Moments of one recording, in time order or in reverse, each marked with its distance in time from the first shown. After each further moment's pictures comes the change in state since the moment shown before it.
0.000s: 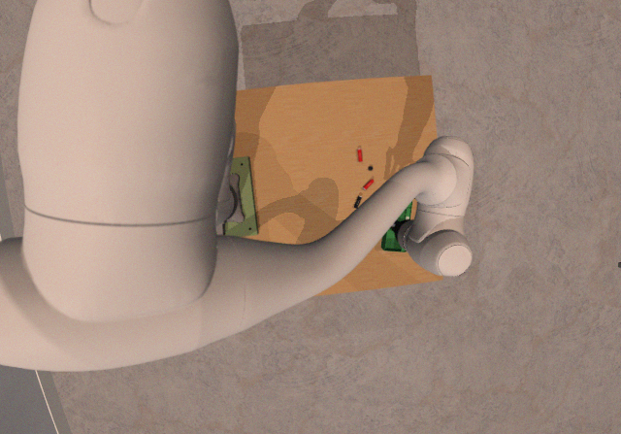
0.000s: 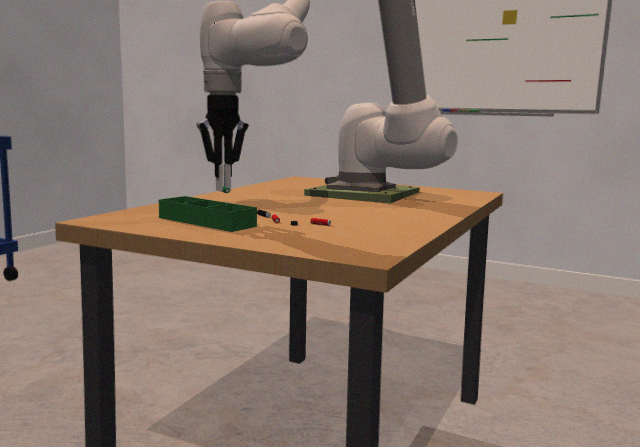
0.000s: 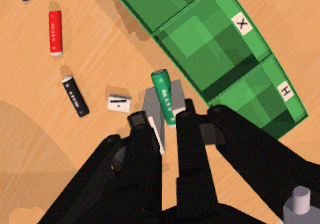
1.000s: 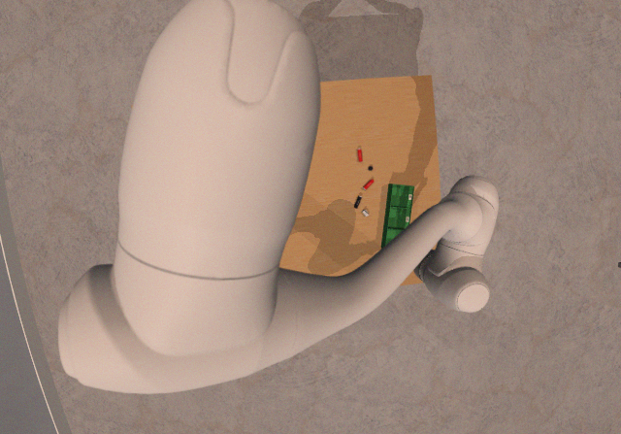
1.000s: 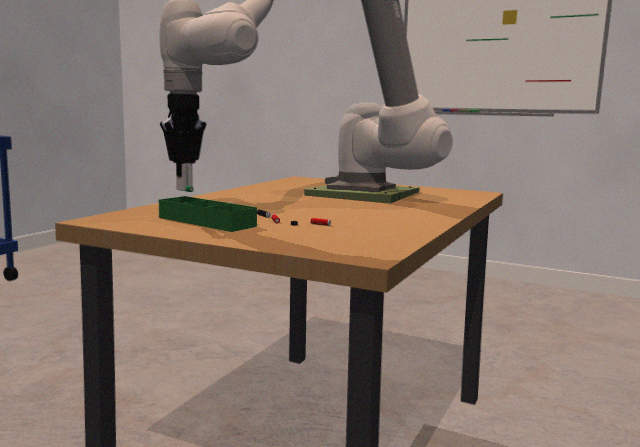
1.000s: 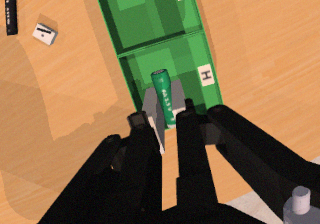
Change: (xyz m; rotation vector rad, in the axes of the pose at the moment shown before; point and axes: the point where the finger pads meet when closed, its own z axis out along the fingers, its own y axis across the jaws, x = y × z) arm -0.053 0.081 0.000 -0.001 -0.009 -0.385
